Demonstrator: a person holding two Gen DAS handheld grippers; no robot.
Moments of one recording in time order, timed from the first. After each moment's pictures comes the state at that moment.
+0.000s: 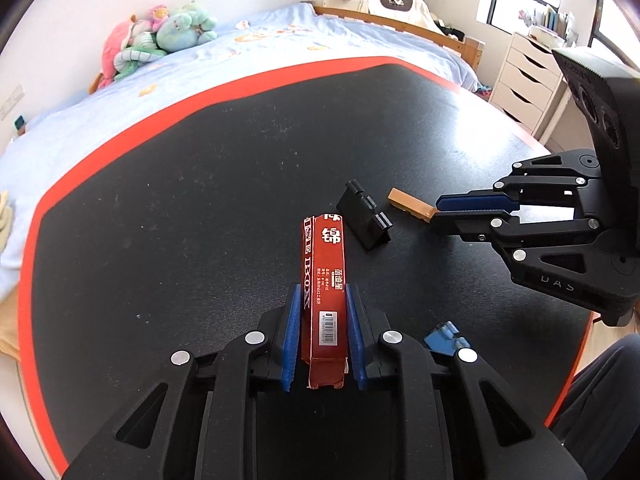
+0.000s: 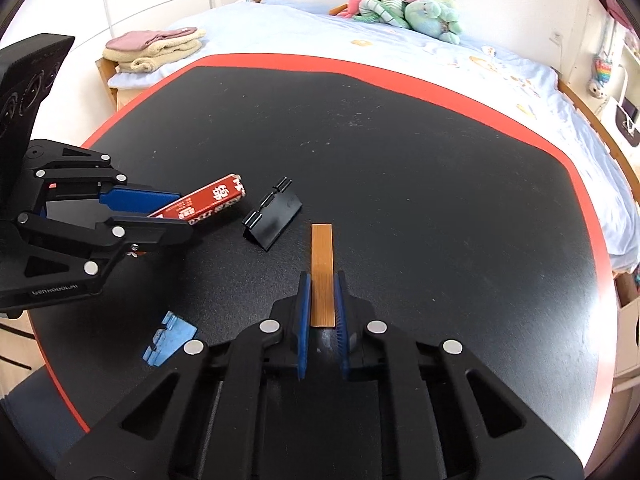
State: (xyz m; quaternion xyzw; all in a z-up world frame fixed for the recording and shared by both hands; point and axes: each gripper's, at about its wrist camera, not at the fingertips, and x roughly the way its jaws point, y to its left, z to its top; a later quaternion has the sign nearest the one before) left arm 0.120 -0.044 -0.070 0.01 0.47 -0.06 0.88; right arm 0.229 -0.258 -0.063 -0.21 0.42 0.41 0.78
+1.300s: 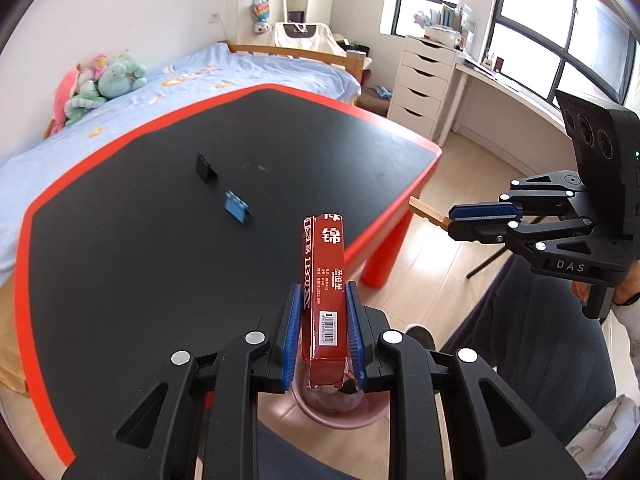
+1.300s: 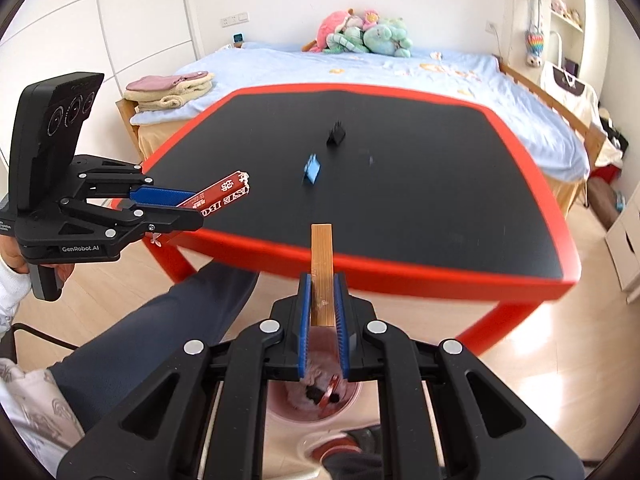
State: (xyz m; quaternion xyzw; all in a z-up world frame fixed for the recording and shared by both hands) left arm -0.058 -0.117 -0.031 0.03 0.41 -0.19 0.89; right arm 0.004 -0.398 -0.001 -0.12 0.40 0.37 0.83
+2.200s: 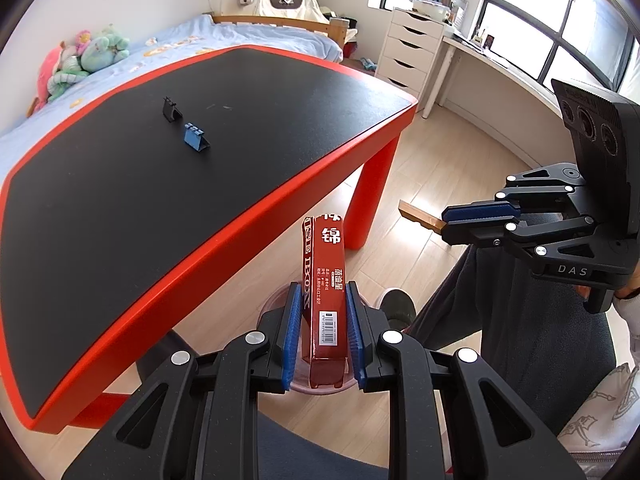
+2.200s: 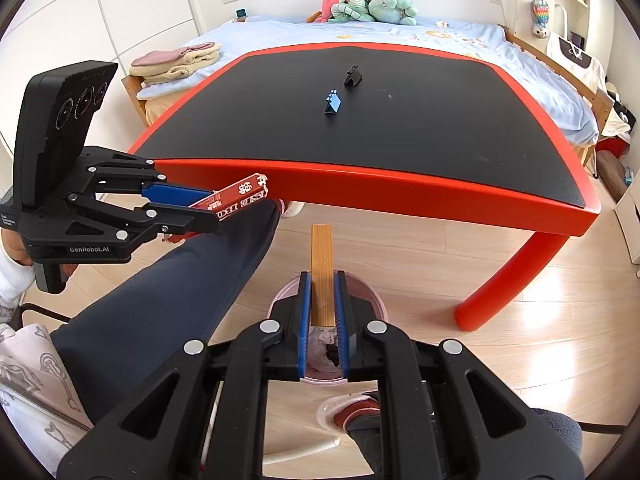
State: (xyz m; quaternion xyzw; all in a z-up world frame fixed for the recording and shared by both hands) left arm -0.087 -0.142 -0.069 0.03 0.45 -0.21 0.86; right arm -0.038 -0.408 -0.038 -0.12 0.45 0.38 0.80
